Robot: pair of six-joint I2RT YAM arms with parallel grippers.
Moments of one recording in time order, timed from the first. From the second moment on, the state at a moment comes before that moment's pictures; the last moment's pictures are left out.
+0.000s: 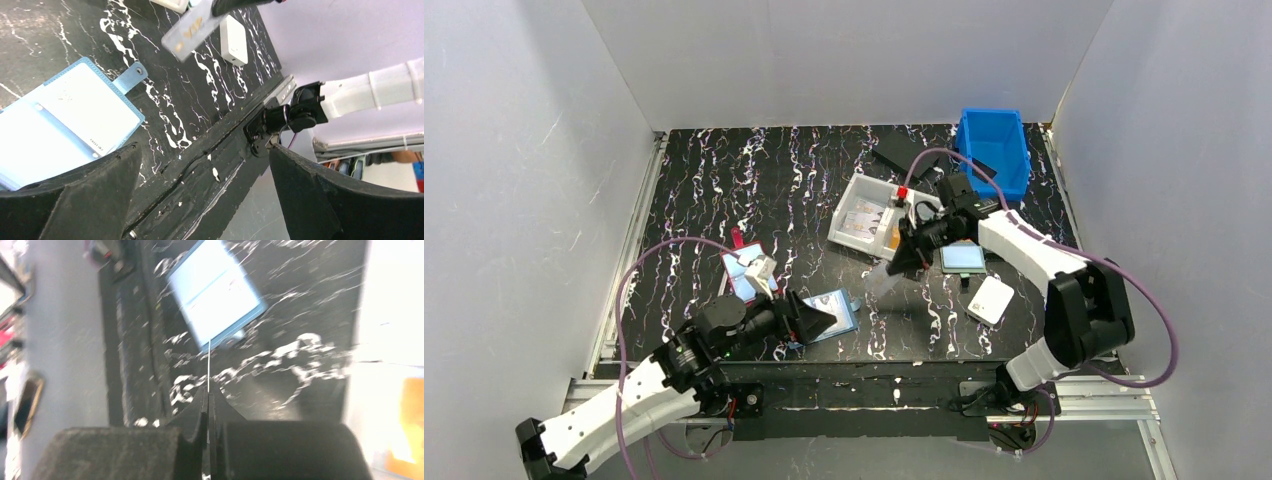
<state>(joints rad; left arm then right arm) -0.93 0.47 0.36 -0.19 0.05 -0.79 0.43 1.56 1.08 -0.73 -1.07 -0.54</state>
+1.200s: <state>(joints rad) -0.92 0.31 0.23 -0.32 -0.10 -1.06 0.48 1.68 1.20 -0.14 -0.29 0.65</state>
